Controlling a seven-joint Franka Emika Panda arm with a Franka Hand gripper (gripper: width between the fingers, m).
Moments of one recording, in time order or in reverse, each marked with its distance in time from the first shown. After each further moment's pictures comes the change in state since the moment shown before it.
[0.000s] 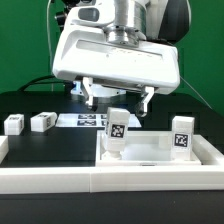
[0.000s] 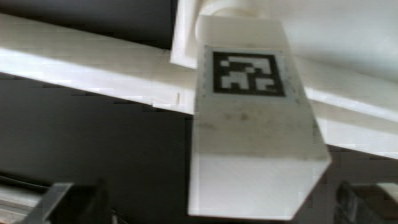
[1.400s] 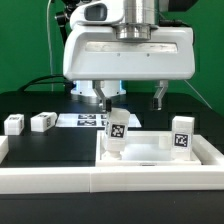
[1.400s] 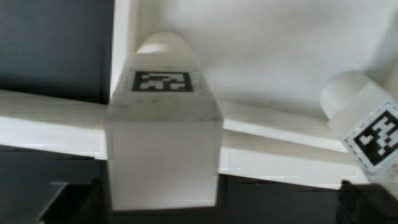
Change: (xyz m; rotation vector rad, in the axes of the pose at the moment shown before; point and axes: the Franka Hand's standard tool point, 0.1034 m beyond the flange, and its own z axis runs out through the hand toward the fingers) arm 0.005 -0.019 -0.002 0.166 -0.373 0.034
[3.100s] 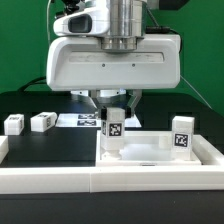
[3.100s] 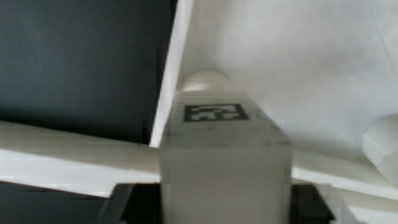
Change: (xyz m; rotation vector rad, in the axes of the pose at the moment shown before) arm -0.007 0.022 0.011 -0.002 -0.086 -0.018
